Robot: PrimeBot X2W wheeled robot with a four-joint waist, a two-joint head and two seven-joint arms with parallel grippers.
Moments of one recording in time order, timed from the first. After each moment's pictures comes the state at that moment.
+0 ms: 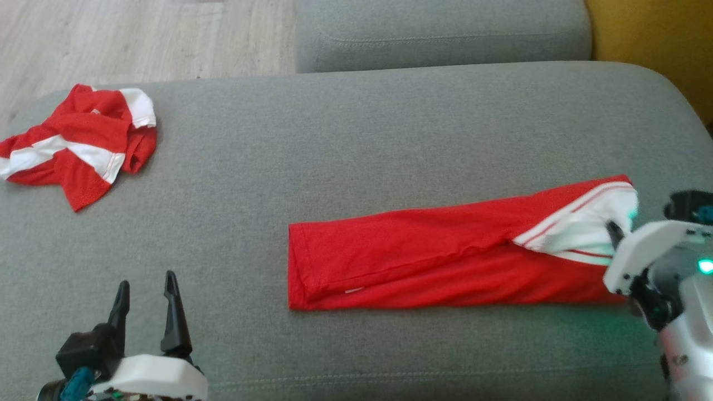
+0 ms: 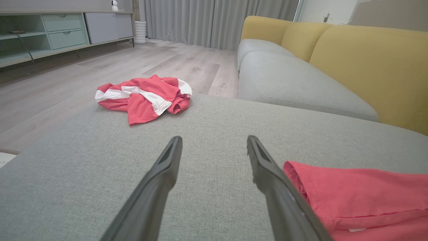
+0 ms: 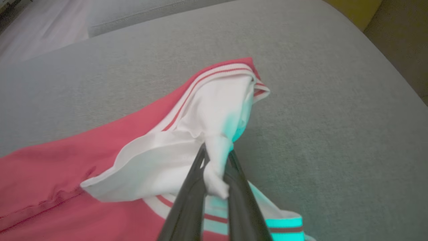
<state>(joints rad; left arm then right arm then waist) 0.04 0.49 -0.50 -0.06 -0.75 0.47 -0.15 -0.43 -0.27 -0.01 0.81 0.34 0.12 0.31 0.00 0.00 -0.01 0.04</state>
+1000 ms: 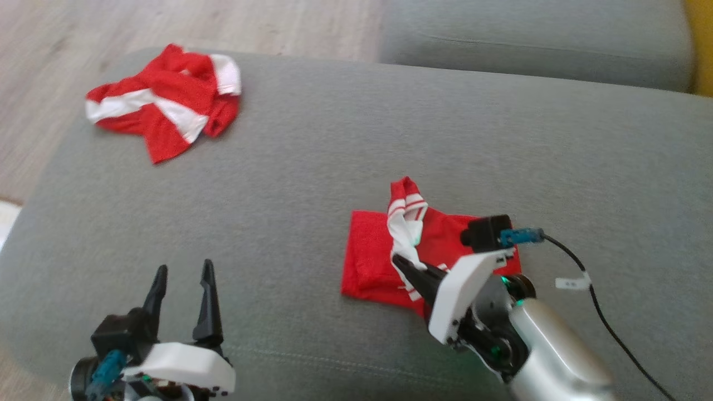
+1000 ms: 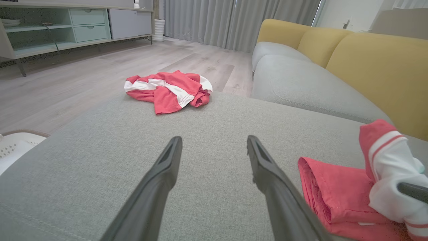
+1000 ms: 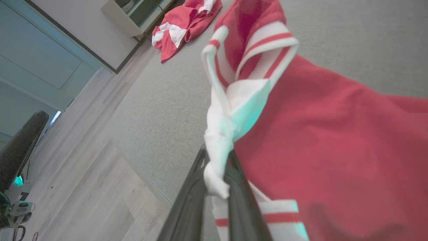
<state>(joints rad) -0.03 0.47 -0.57 -0.04 -0.74 0.43 -0.13 -0.30 -0.06 0.52 0.42 0.70 0.12 0.38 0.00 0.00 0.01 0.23</state>
